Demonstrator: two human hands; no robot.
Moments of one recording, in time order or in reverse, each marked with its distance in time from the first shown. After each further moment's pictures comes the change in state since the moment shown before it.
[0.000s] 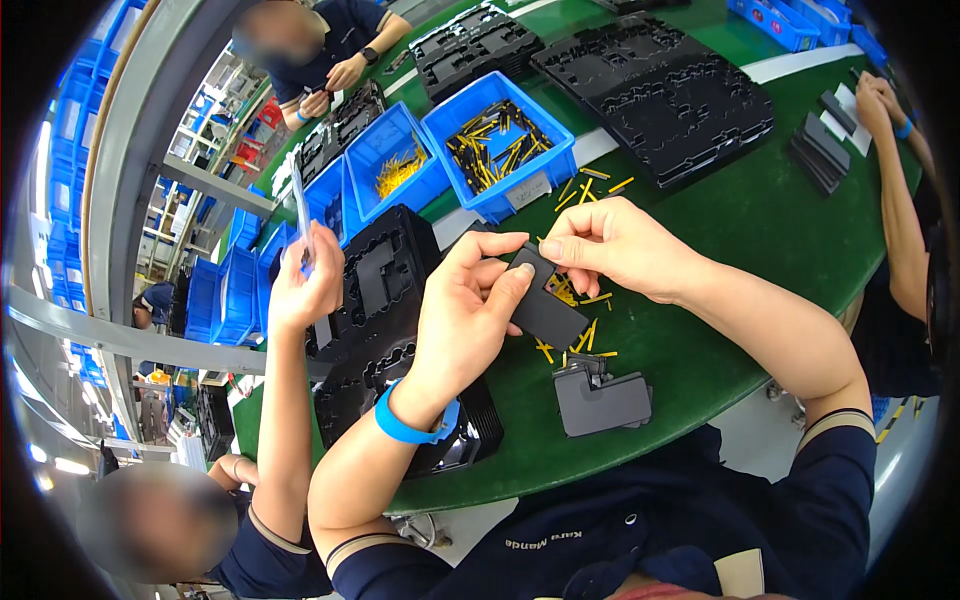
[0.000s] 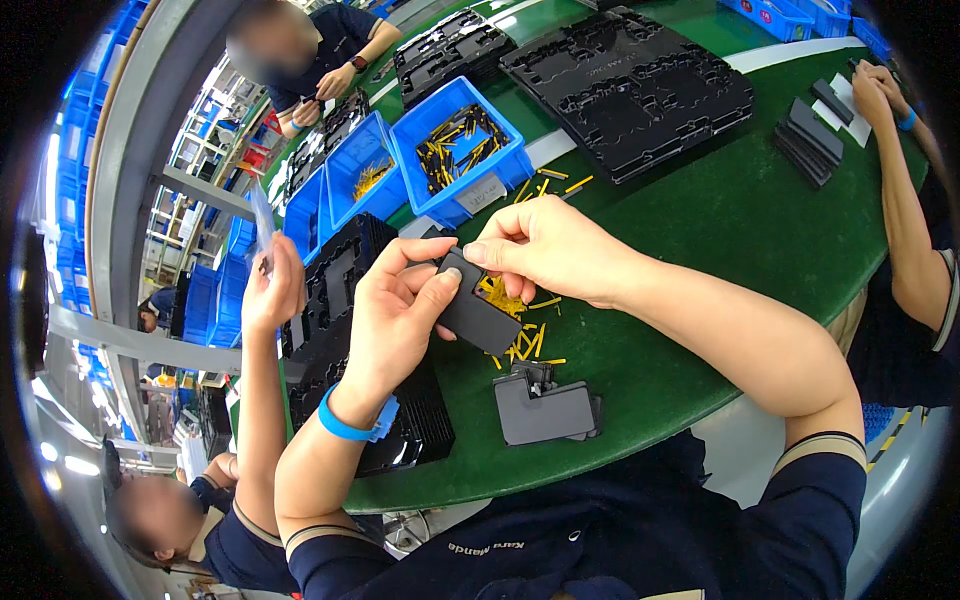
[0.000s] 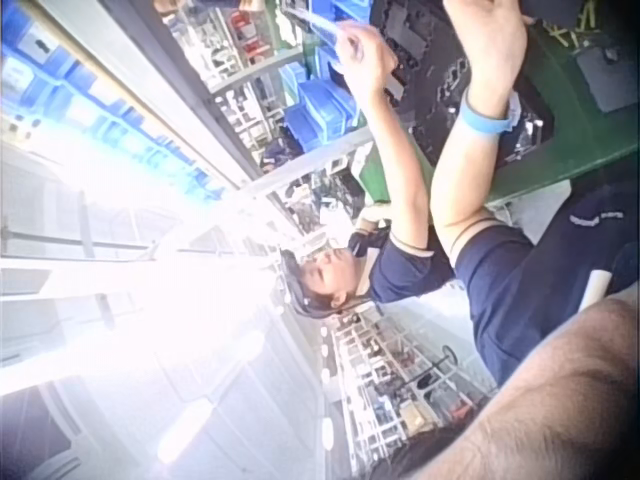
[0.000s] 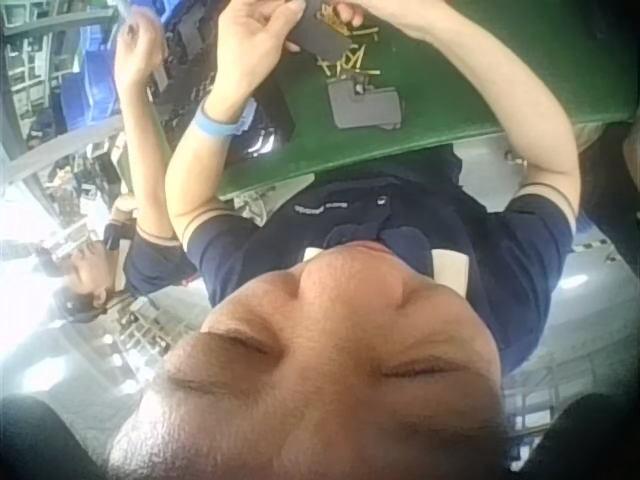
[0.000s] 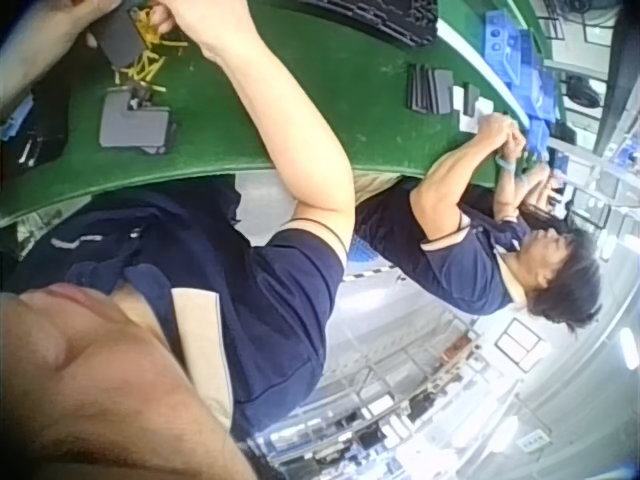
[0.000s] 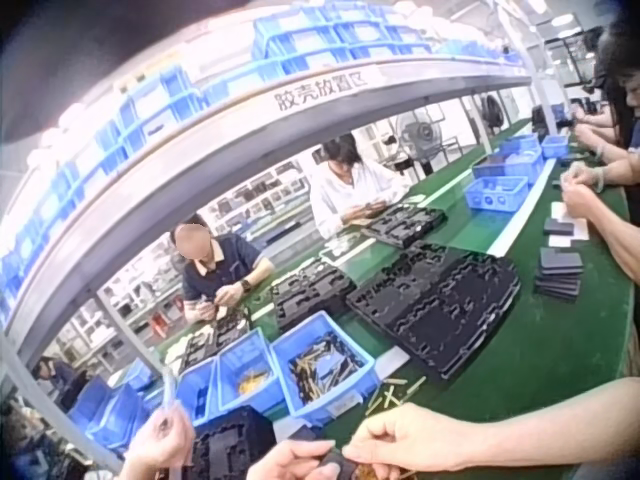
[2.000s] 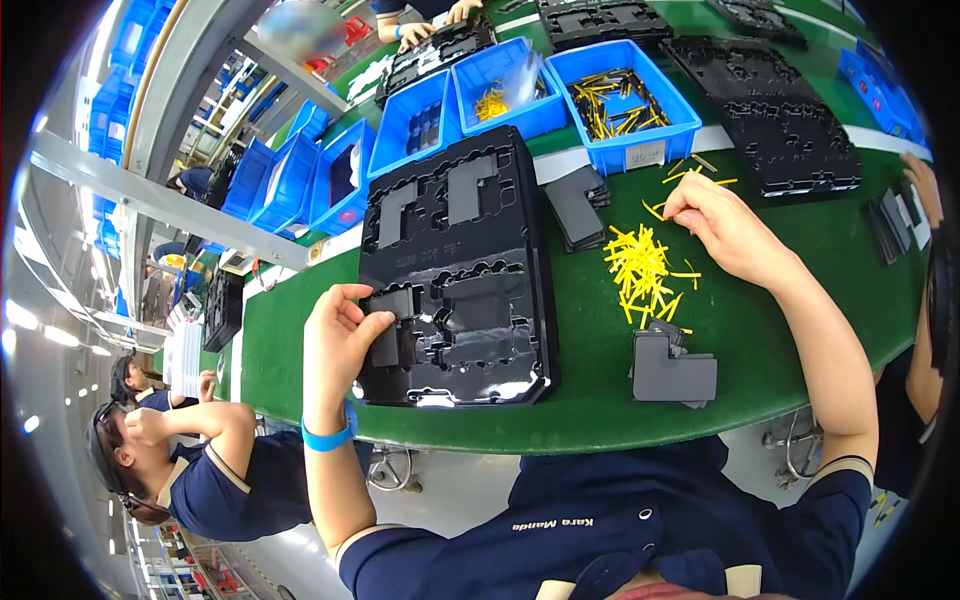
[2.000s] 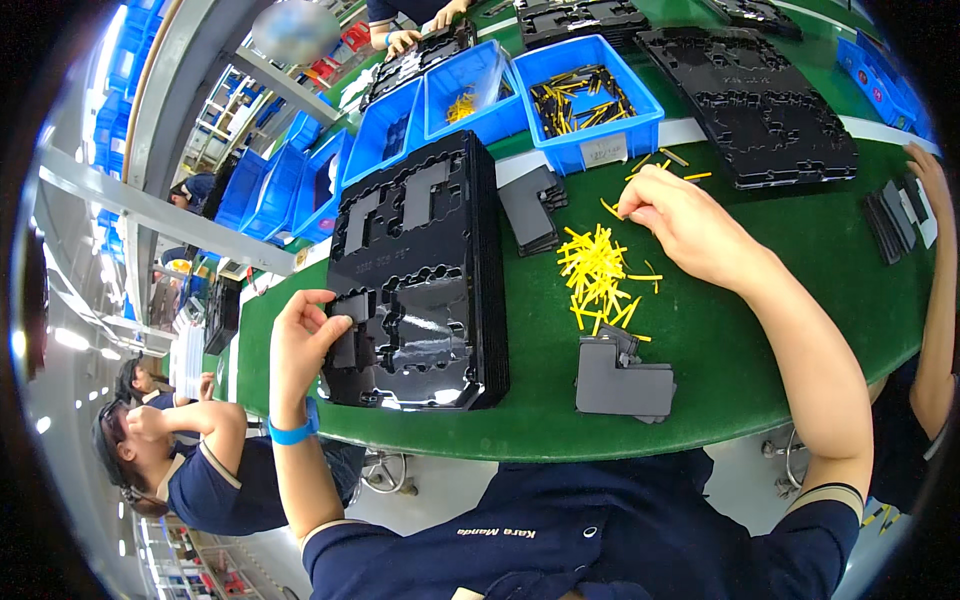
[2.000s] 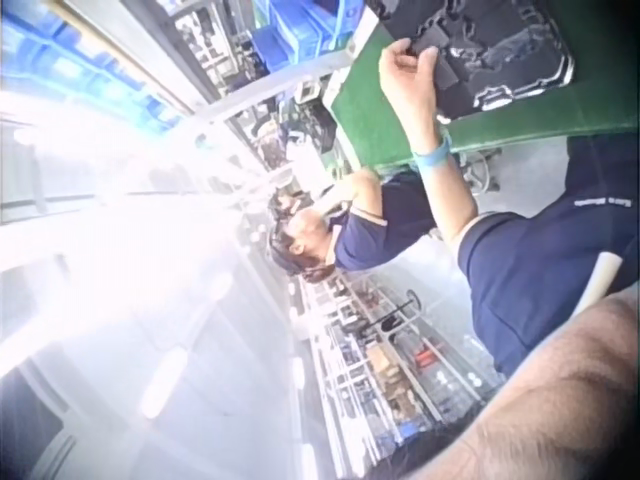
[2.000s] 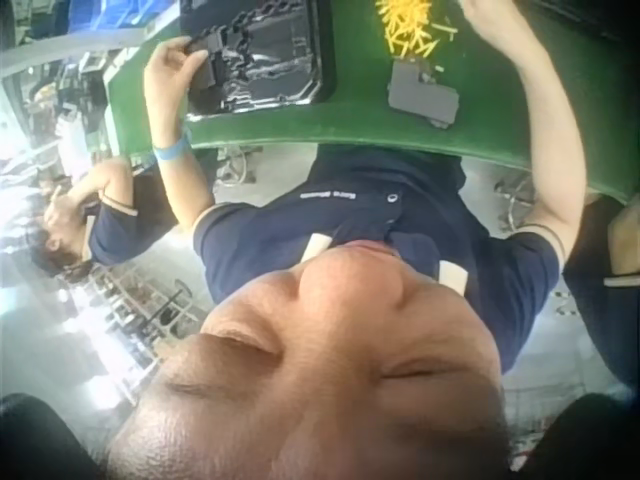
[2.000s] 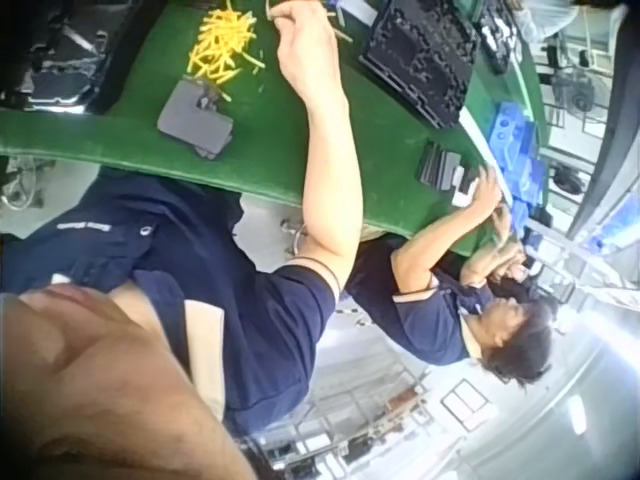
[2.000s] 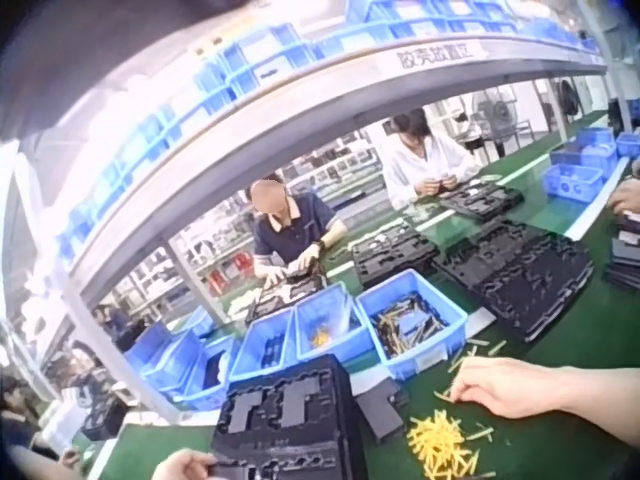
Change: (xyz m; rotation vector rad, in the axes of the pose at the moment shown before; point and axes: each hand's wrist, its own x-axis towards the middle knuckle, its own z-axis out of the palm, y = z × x) left_hand -0.154 -0.049 -0.148 0.531 0.618 -0.224; right_hand 0.008 0.018 -0.018 -0.917 0.000 -0.410
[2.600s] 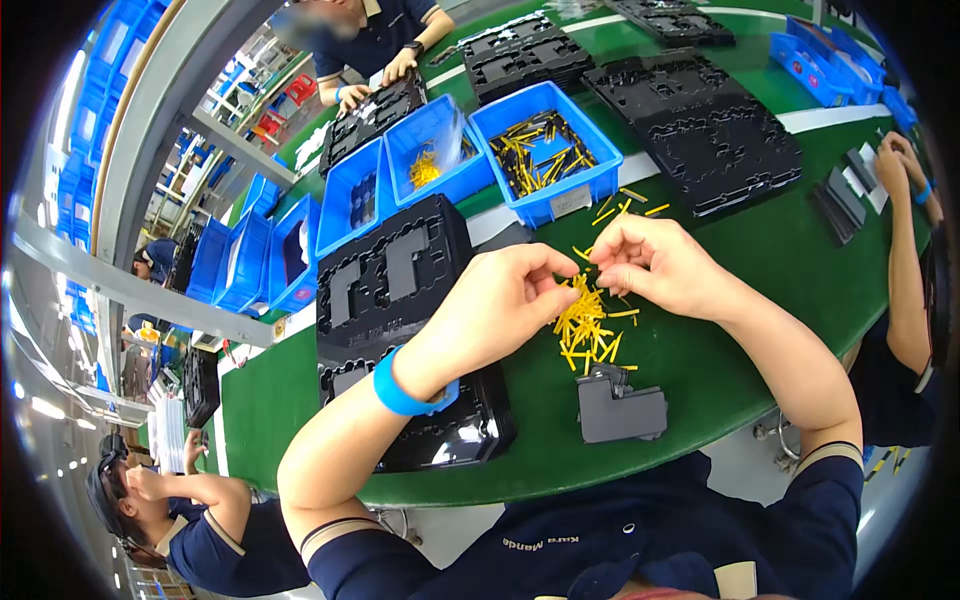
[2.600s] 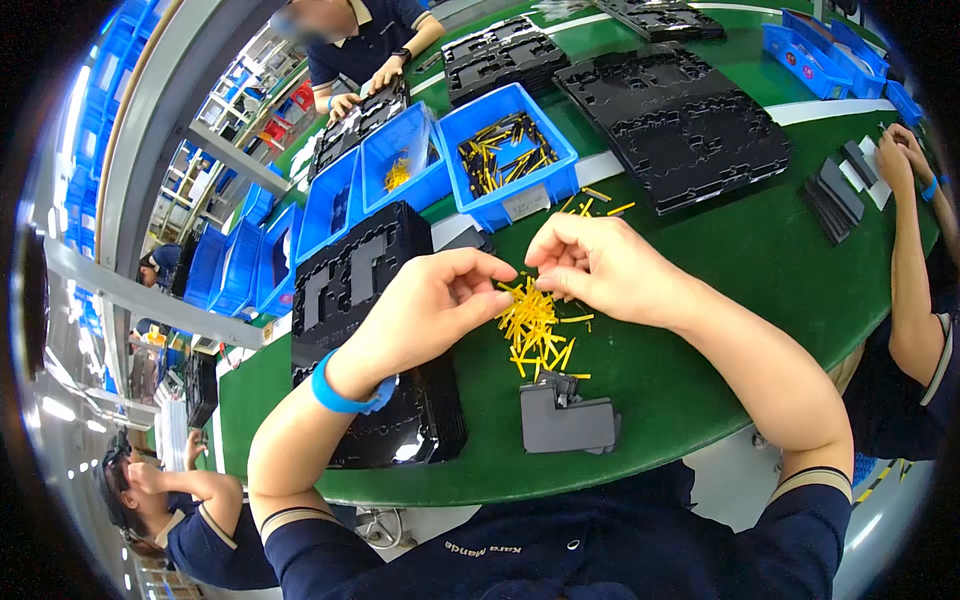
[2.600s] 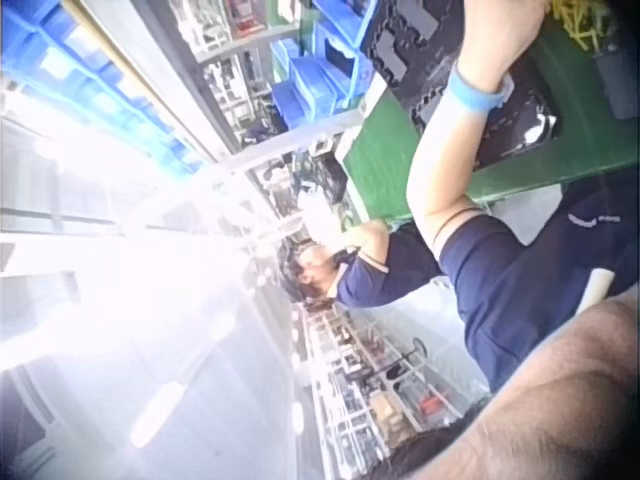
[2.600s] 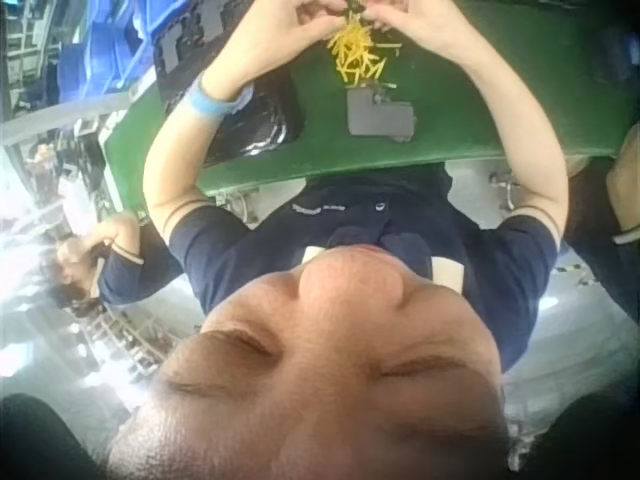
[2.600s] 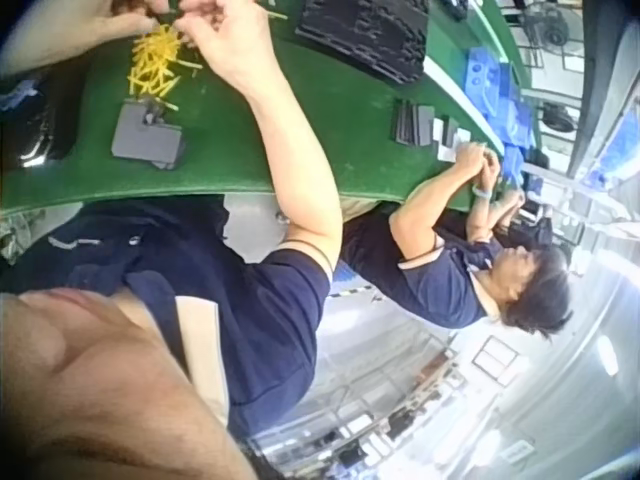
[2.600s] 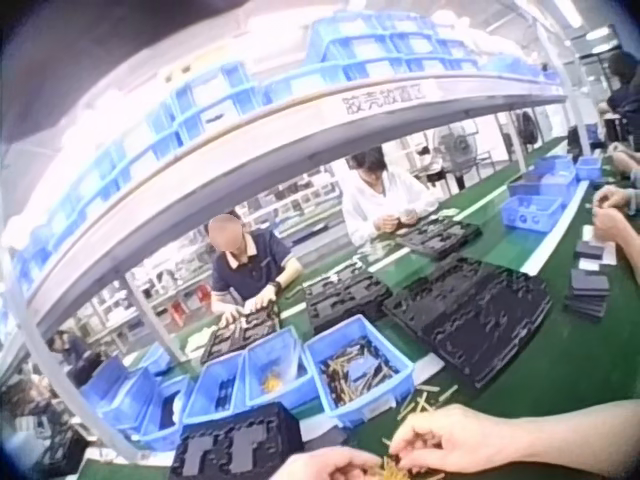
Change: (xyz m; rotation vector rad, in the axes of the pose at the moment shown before) left_hand 0.048 0.158 0.130 -0.072 -0.696 0.460; right_hand 0.000 -0.025 -0.005 0.661 0.024 0.227
